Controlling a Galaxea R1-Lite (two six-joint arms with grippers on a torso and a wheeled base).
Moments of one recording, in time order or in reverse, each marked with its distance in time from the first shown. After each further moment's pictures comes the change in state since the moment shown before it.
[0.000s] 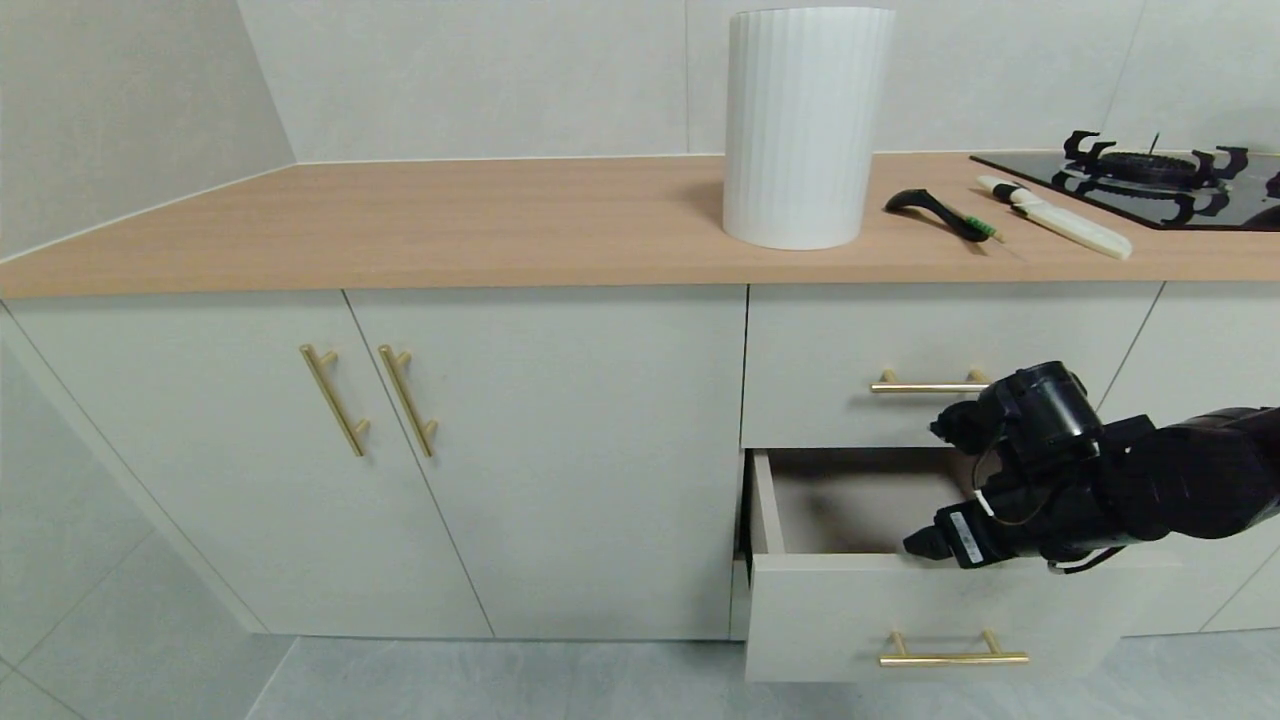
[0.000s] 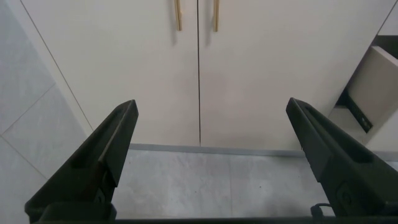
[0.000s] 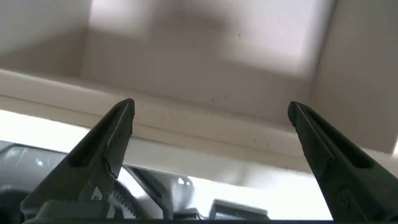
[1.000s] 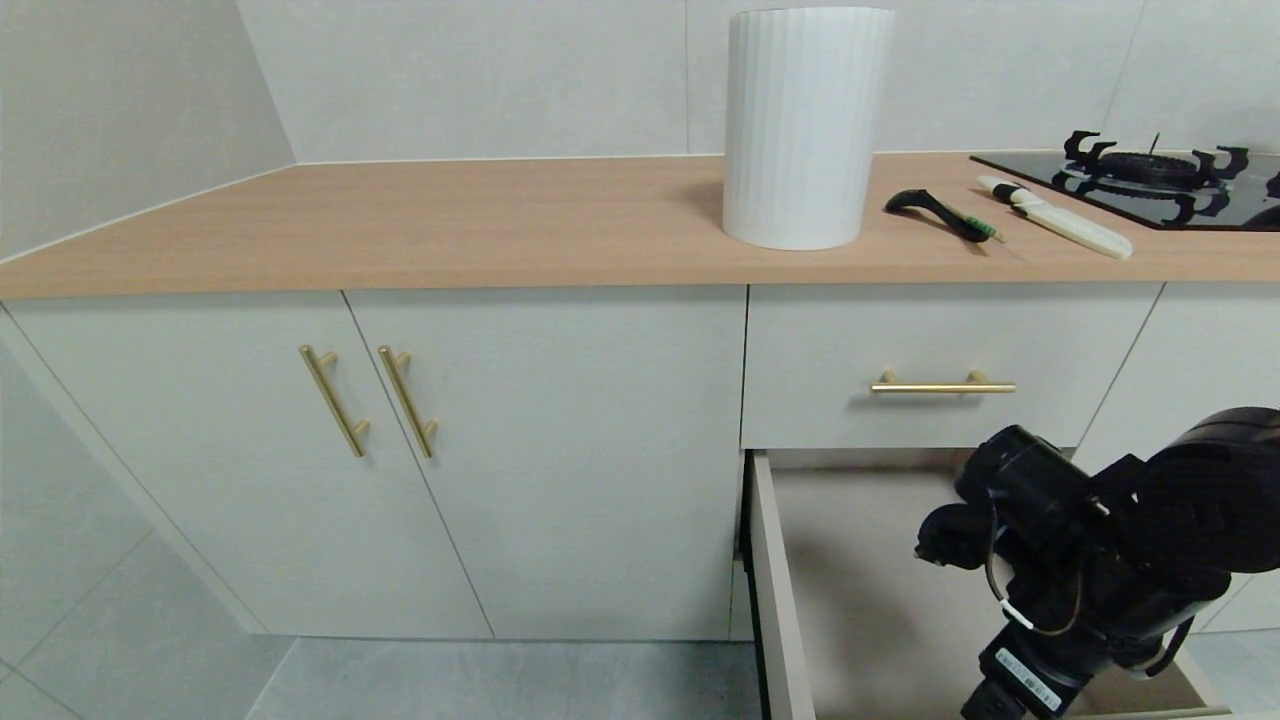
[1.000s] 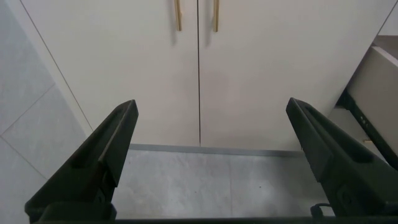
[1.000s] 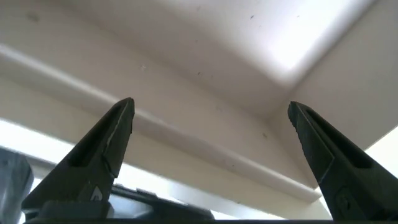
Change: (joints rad) left arm 0.000 0.000 0.000 0.000 0.000 0.000; right arm 0.182 -0.082 0.002 0.493 -0.014 -0.130
